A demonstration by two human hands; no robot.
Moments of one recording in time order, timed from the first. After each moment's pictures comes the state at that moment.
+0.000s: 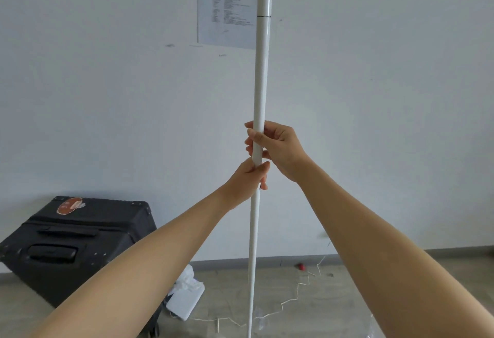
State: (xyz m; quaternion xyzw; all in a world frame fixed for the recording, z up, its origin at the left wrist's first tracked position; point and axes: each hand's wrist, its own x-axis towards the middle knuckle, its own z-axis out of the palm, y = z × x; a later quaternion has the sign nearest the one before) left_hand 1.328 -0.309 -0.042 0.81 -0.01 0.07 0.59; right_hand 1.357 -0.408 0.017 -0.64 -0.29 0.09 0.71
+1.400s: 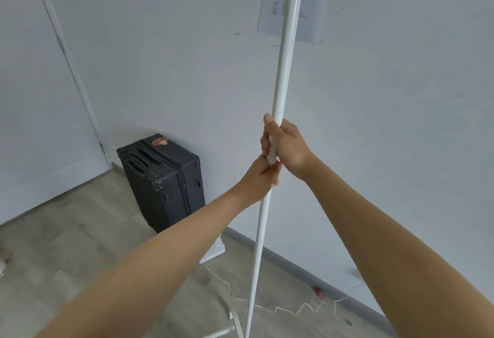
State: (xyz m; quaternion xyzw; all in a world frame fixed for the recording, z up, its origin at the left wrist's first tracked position) left_hand 1.350 -0.494 -0.047 0.77 0.18 0.27 0.55; right_hand 1.419 -0.542 0.011 -0.60 -0.46 0.24 0.61
